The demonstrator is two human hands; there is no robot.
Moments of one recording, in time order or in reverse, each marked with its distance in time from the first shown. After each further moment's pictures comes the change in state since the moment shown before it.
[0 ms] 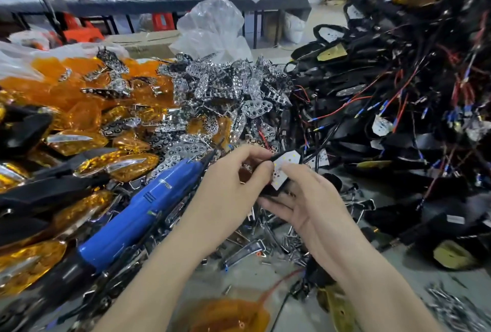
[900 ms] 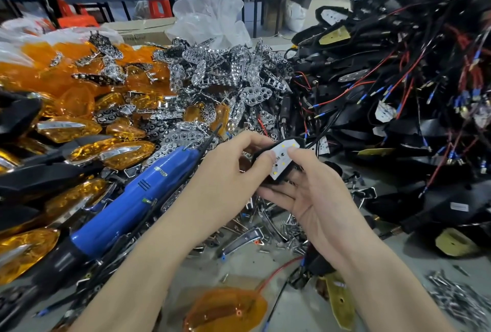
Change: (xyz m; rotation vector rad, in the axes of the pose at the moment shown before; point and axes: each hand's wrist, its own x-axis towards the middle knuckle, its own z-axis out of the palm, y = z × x) left_hand 0.000 0.001 -0.002 0.006 -0.067 0.017; right_hand -0.002 -0.001 -0.003 -0.056 0.045 -0.004
